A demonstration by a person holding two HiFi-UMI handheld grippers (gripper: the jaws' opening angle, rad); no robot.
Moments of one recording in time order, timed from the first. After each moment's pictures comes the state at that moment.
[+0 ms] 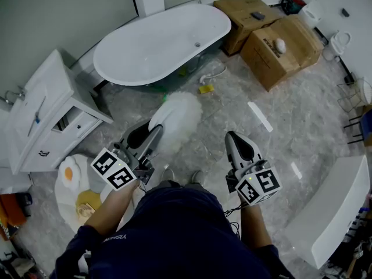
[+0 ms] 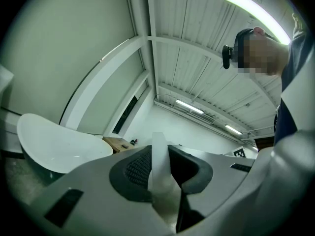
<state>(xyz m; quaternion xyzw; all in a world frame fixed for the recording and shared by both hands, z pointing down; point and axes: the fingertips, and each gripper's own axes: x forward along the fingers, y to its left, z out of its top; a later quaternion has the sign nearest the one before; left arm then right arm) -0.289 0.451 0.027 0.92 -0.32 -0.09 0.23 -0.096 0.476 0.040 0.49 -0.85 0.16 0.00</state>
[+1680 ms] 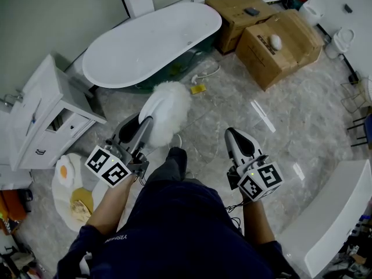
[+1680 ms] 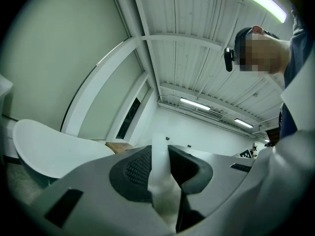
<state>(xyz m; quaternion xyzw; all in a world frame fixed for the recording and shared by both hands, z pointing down) -0.177 0.422 0.028 0.91 -0.37 -0.09 0.19 0.038 0.454 0.060 0.46 -0.87 0.18 -0.01</state>
